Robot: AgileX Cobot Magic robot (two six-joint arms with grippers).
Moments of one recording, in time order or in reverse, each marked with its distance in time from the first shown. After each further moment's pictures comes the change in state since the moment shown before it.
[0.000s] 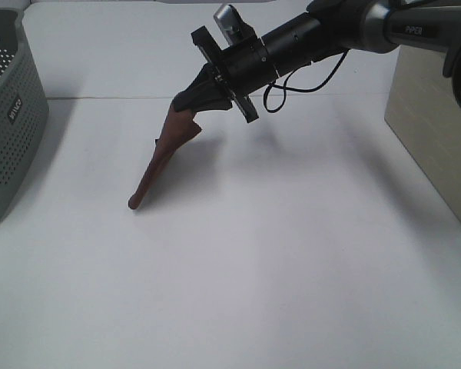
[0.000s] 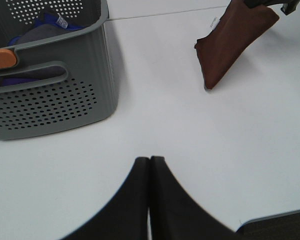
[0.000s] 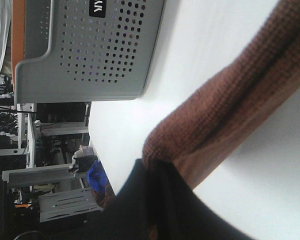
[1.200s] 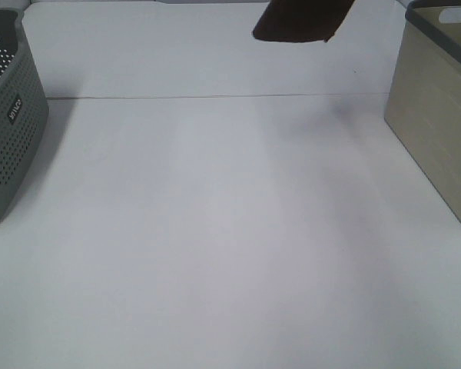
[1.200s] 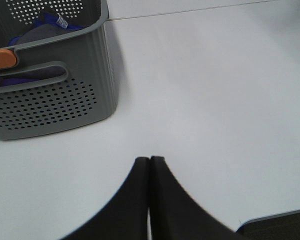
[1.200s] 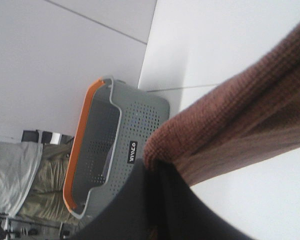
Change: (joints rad) left arm 0.000 0.000 0.000 0.000 0.000 0.000; right arm -0.448 -0.267 -0.145 0.017 0.032 0.177
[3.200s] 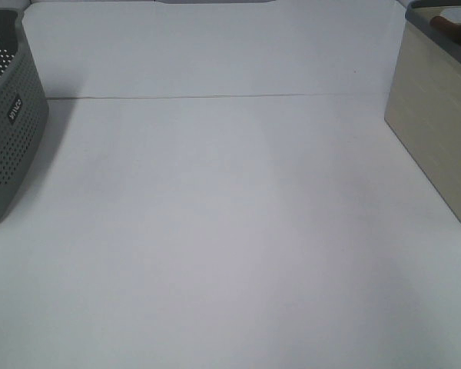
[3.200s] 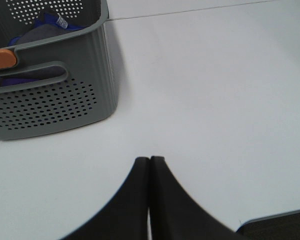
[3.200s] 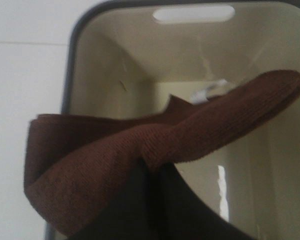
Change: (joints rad) left arm 0.000 0.000 0.000 0.000 0.000 0.000; right arm -0.179 -0.252 0.109 -0.923 0.006 -0.180
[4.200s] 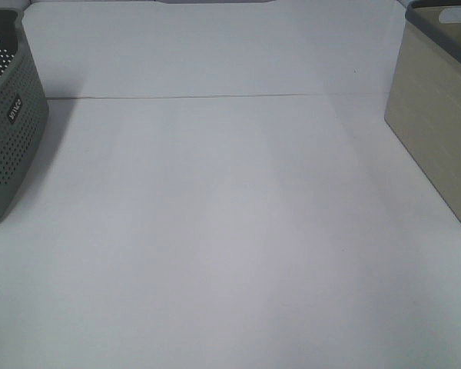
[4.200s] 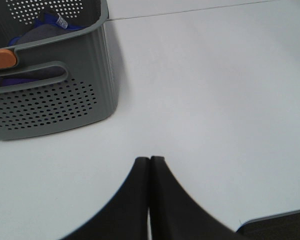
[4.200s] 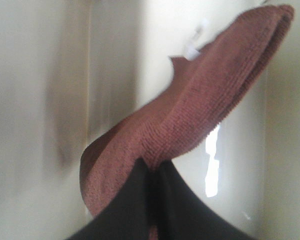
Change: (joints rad) left arm 0.000 0.000 0.000 0.000 0.000 0.000; right arm -0.001 0.135 0.115 -0.084 -0.001 -0.057
